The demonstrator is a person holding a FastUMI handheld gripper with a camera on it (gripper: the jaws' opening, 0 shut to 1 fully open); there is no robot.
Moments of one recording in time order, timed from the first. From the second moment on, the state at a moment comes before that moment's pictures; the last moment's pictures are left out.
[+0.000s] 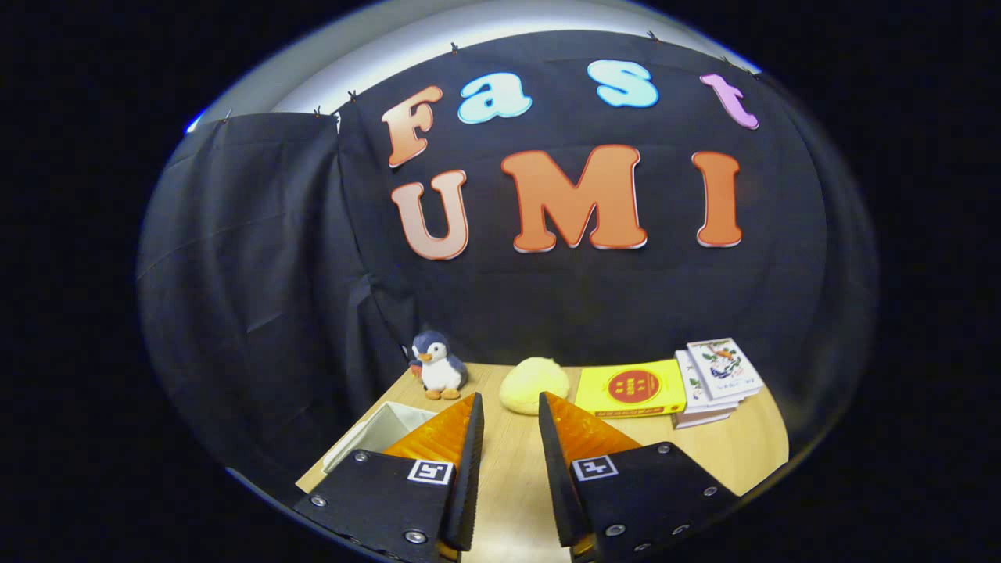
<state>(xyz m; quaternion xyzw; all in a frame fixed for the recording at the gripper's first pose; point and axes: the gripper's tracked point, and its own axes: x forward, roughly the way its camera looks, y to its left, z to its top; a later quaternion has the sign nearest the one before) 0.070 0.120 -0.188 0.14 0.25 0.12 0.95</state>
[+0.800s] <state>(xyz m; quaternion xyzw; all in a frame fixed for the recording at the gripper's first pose) 0.058 -0.014 -0.119 0.07 0.07 0.03 0.99</state>
